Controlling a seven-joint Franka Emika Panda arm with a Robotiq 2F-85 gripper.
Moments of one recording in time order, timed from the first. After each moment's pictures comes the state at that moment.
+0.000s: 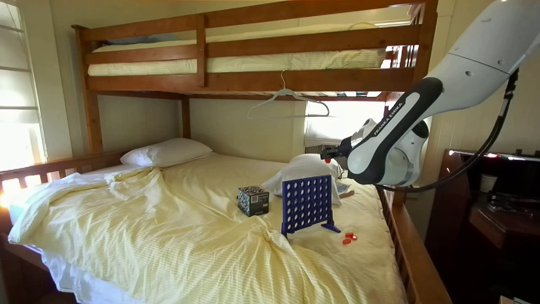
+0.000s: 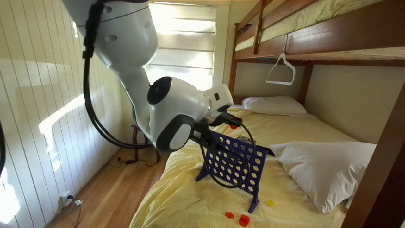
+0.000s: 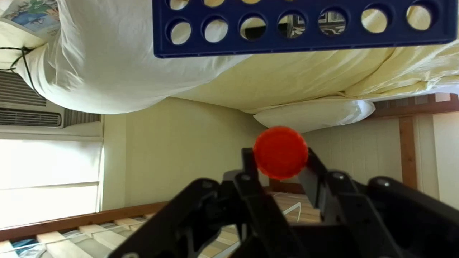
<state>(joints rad) 0.24 0.07 -0.32 -2.59 0.38 3.85 -0.16</state>
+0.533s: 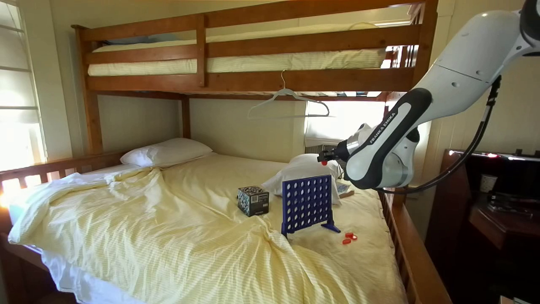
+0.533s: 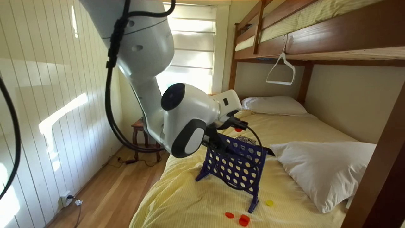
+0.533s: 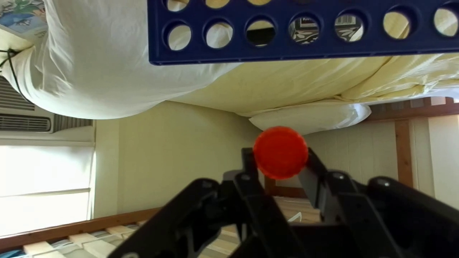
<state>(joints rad) 0.03 0.16 -0.17 -2.52 0.24 3.85 -0.08</state>
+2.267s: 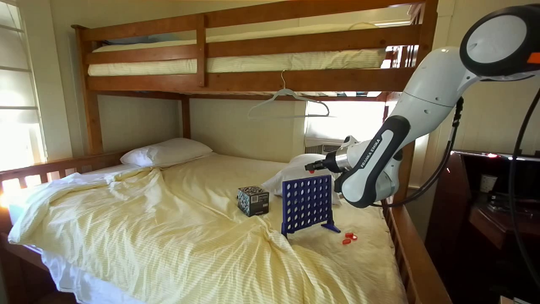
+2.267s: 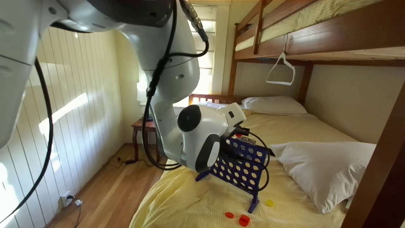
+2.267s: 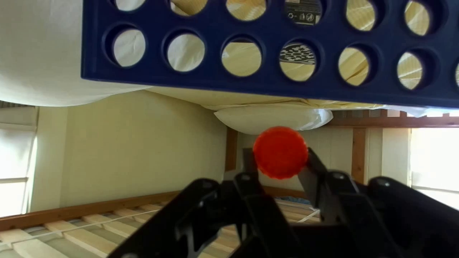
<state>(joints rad) -0.10 0.38 -0.11 -2.37 -0.02 3.96 -0.02</state>
